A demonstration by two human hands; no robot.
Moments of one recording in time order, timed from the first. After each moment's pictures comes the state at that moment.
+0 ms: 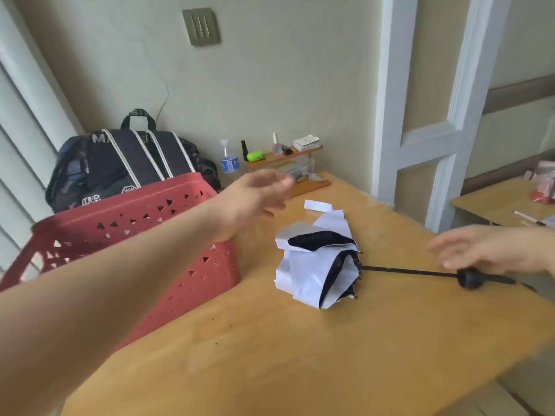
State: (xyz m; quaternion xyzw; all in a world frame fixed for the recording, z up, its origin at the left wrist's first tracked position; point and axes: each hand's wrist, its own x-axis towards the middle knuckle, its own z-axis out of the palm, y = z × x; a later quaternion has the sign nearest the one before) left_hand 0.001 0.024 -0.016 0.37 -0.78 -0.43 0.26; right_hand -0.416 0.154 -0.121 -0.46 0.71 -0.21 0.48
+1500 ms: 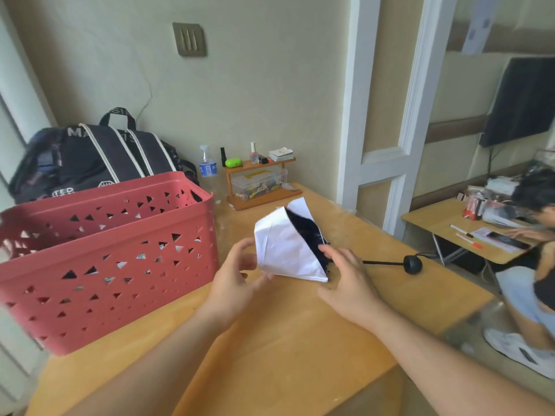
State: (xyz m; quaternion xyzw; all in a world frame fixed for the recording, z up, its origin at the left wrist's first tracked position) left_hand 0.031 0.076 -0.188 0.39 -0.73 -0.38 0.42; right_hand -0.211 0.166 -0.205 -0.60 0.67 -0.42 0.11
